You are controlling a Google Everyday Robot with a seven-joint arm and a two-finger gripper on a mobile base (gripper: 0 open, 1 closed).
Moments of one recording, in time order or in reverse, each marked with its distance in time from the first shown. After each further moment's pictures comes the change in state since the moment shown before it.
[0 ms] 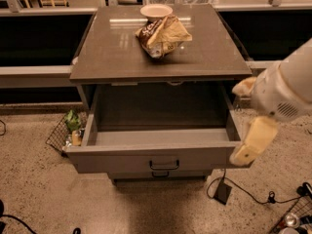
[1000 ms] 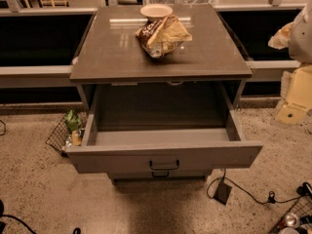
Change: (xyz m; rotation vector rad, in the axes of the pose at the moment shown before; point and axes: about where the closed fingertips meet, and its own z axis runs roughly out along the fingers) arm -0.001 -0.031 -0.101 0.140 0.217 -0.039
